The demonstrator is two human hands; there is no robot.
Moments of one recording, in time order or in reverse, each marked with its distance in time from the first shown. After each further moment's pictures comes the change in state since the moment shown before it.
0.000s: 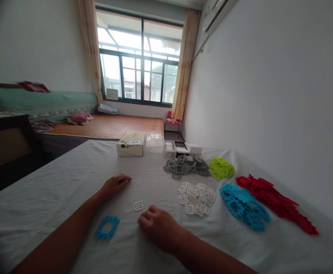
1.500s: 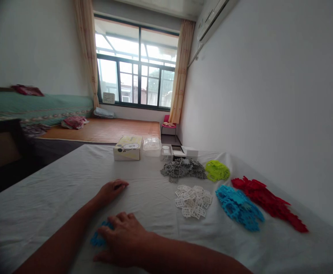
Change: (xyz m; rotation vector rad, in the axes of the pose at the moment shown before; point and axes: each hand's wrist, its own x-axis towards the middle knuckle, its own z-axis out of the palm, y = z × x) left_hand -0.001 -0.003 0.001 -0.004 -0.019 0.029; right_hand 0.062 -0.056 0.004 0.082 0.022 -0.040
